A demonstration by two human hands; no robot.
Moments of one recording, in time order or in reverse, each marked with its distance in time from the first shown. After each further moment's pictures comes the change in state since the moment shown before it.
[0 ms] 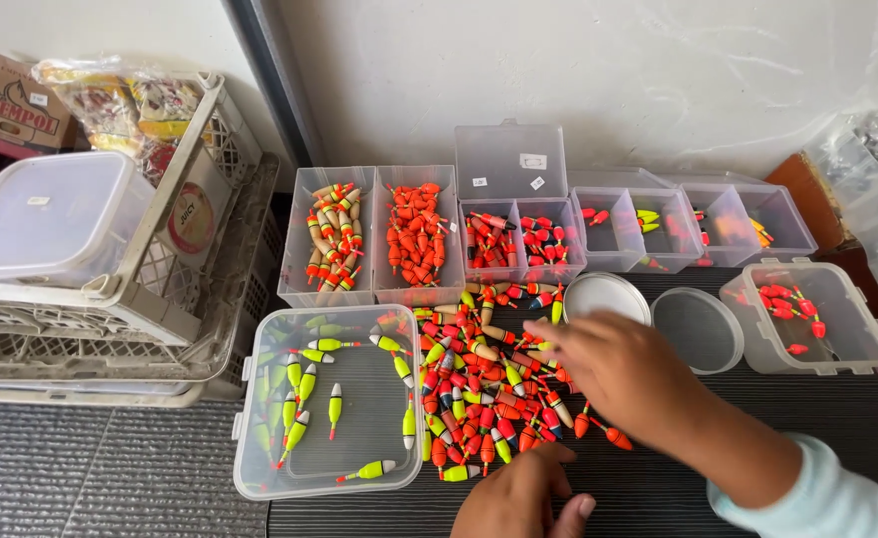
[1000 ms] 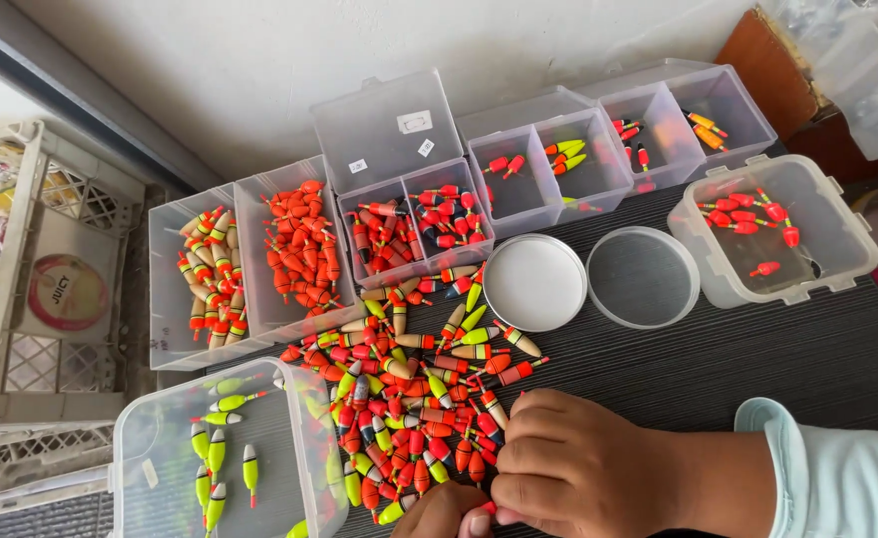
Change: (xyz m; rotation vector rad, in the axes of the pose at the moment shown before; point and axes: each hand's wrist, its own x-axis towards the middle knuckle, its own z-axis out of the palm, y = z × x) left_hand 0.013 -0.002 0.020 0.090 0.292 -0.073; right_hand -0.056 0.003 -0.005 0.460 0.162 -0.463
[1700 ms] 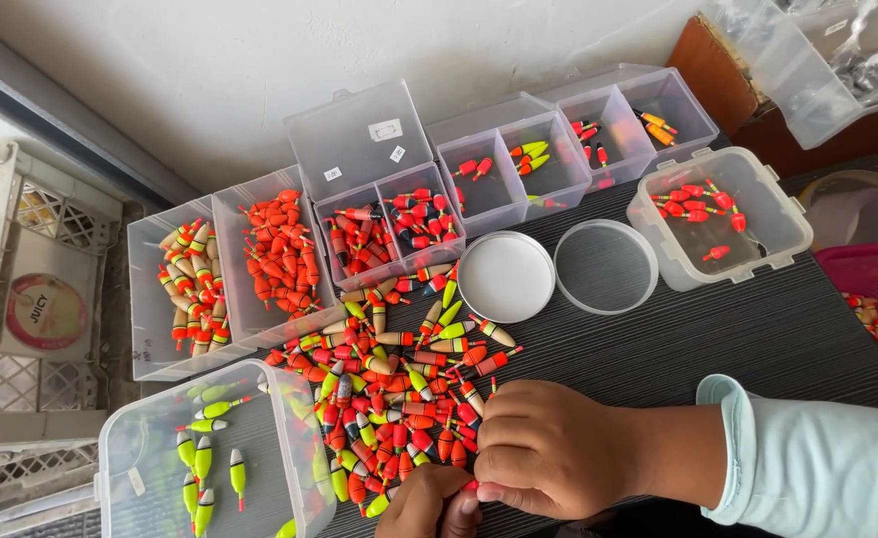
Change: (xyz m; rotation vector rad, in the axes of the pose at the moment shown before) left_hand -0.003 -0.002 0.003 -0.055 0.020 0.118; right_hand -0.007 -0.003 0.006 0.067 0.001 0.058
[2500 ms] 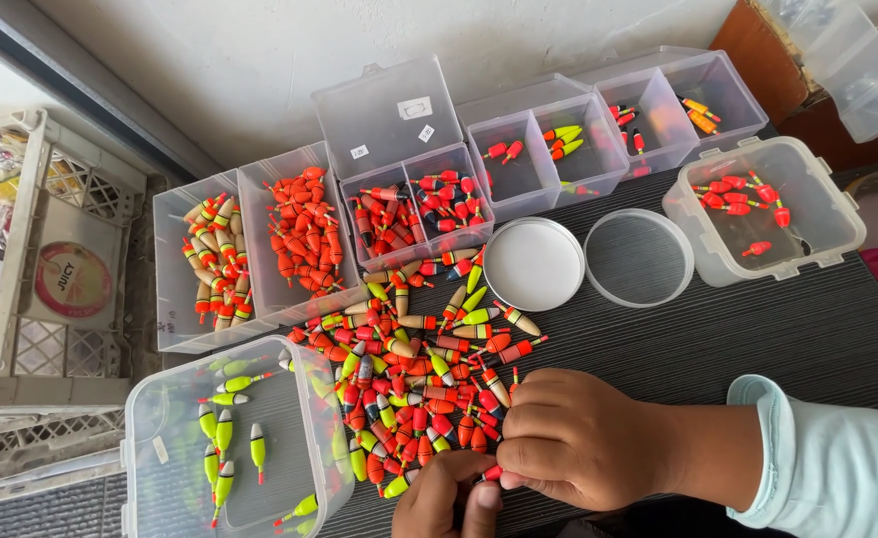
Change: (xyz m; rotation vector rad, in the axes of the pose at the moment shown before) left_hand -0.002 0.009 -0.004 -0.024 0.046 -0.088; right_hand 0.004 0.000 0.001 -0.018 0.004 -0.010
